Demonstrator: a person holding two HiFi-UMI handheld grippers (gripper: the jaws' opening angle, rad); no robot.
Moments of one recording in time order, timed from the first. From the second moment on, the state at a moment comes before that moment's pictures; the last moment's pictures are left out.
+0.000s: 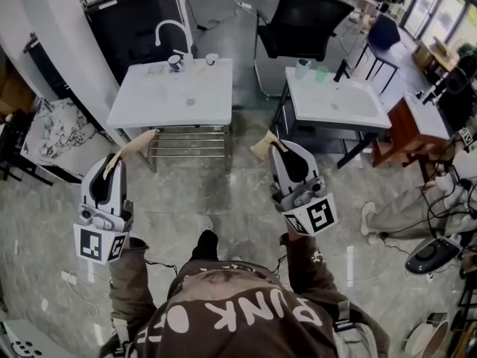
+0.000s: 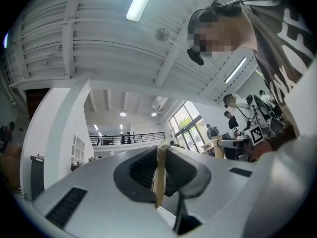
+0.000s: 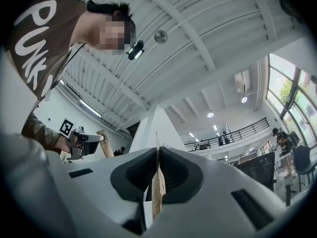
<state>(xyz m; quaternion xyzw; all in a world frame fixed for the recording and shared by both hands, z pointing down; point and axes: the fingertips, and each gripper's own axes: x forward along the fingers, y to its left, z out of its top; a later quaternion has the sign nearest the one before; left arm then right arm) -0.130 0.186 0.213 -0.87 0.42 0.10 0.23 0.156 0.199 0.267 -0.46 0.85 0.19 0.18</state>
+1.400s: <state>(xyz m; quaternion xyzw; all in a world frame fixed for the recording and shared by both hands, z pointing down) -0.208 -0.197 0.247 -0.89 0.38 0.10 0.20 0.075 -0.165 0.261 -0.49 0.84 0.20 0.12</state>
